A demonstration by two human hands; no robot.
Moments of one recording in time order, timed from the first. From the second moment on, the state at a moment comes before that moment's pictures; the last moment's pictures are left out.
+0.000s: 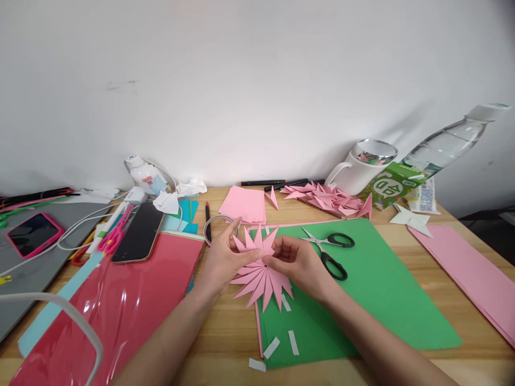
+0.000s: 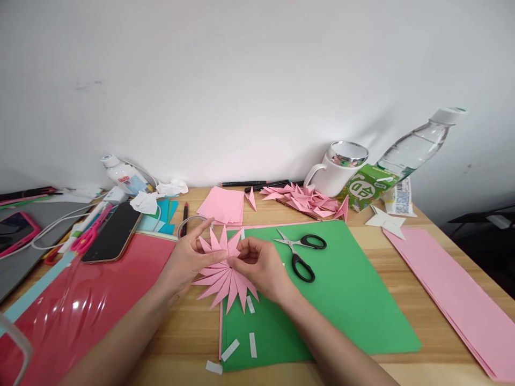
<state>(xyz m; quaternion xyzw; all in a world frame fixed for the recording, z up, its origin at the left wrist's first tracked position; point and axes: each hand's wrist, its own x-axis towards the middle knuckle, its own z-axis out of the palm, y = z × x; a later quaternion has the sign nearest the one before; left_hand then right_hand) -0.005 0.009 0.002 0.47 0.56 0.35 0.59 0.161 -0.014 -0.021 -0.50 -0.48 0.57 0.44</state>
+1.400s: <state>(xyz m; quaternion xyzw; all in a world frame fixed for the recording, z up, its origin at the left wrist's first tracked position) -0.012 -0.003 0.018 0.79 0.29 0.48 0.24 0.172 -0.023 -0.002 -0.34 -0.73 0.18 0.56</state>
